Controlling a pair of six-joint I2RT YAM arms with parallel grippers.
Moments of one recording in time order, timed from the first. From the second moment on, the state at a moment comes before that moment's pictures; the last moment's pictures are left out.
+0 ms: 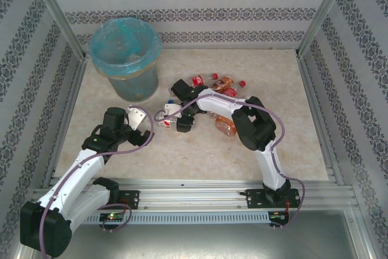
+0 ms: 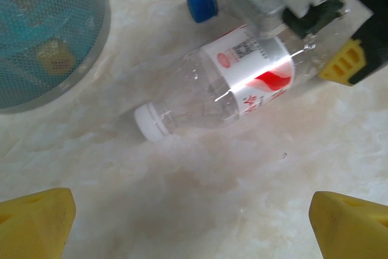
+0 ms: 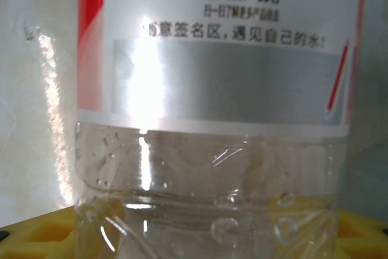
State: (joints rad) left arm -0.26 0.87 0.56 -0.44 0.11 0.30; right arm 0.74 2.16 1.64 -0.77 -0.22 -0.72
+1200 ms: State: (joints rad) left arm -0.17 0.74 0.71 -0.19 0.42 -0.09; right arm 0.55 1.52 1.26 -0.55 -0.65 -0.29
